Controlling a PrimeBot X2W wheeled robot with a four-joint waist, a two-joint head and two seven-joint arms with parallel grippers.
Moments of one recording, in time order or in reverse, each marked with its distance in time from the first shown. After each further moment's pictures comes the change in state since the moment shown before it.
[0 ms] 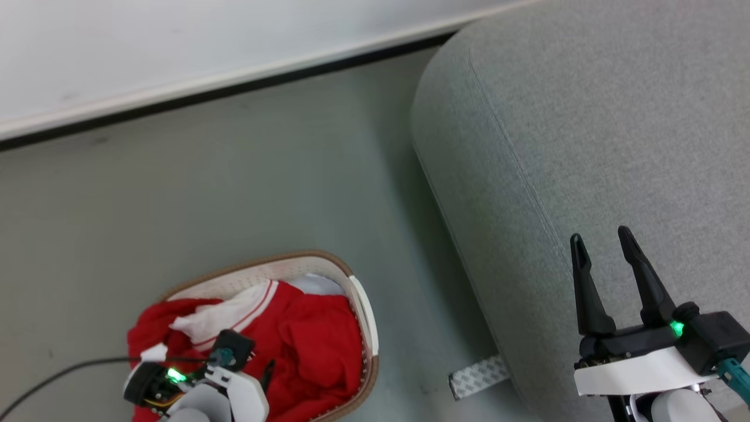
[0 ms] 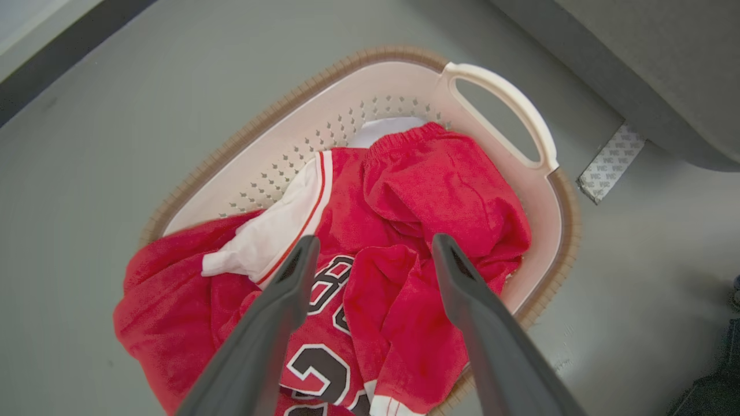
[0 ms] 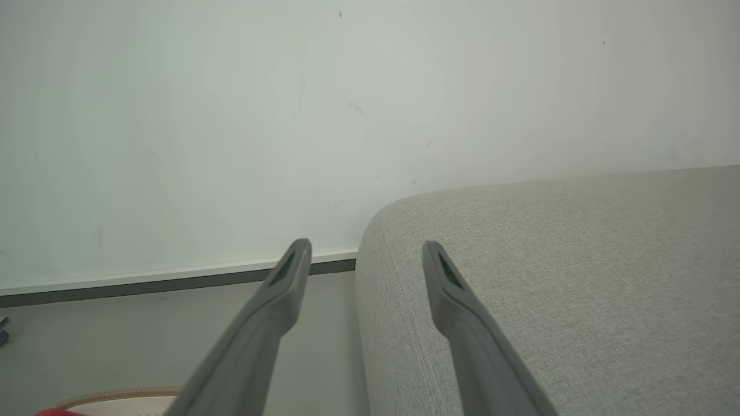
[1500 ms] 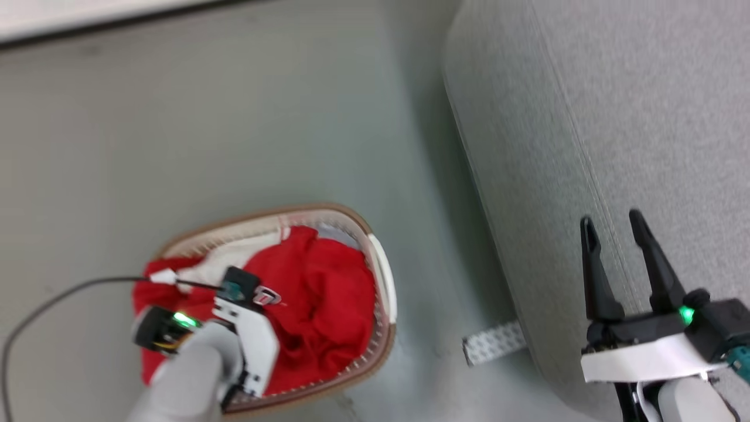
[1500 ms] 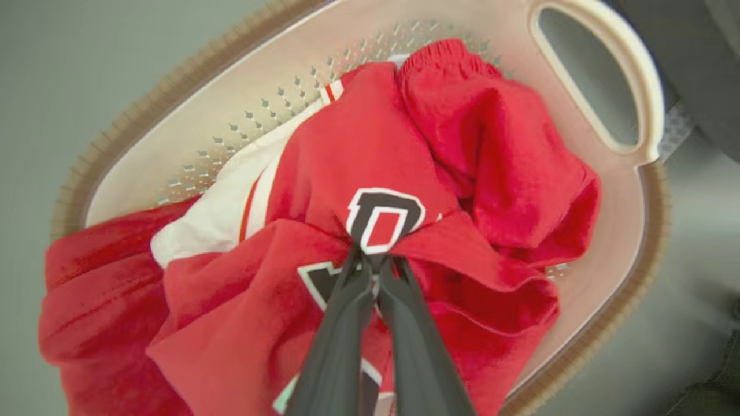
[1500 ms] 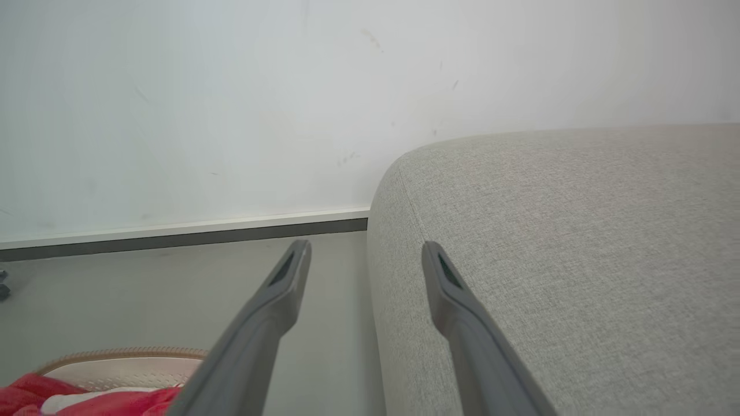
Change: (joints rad) left arm -0.314 -0.020 -0.112 0.313 -0.109 -0.004 0.042; right arm -0.053 0.002 -0.019 -0.010 0.003 0.000 0.000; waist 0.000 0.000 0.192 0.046
